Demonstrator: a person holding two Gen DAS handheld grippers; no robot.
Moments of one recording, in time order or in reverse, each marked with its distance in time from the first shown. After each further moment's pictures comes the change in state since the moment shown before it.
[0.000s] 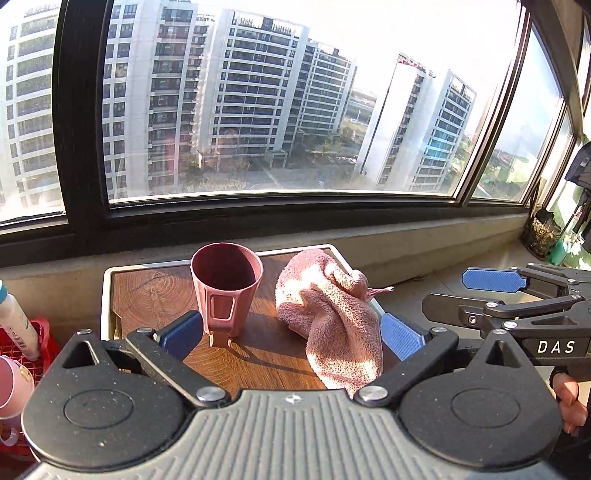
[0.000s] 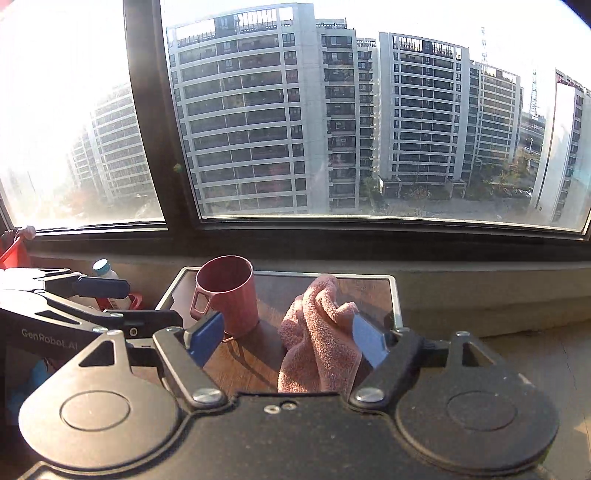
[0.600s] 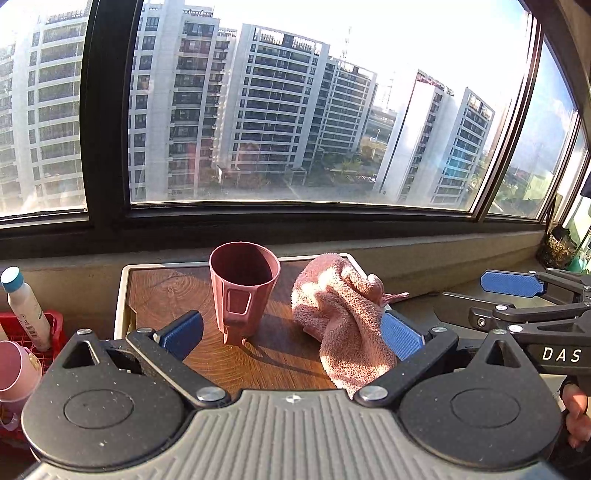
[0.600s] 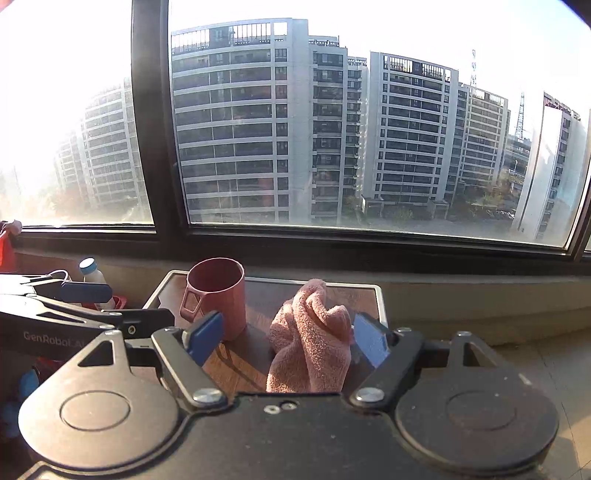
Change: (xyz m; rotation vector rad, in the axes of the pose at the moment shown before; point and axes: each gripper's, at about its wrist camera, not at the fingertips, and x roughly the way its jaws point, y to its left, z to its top) left arm -0.009 0.000 -0.016 -0.017 -0.057 0.061; right arm -0.007 0.014 -0.013 -0.041 -0.055 -0.057
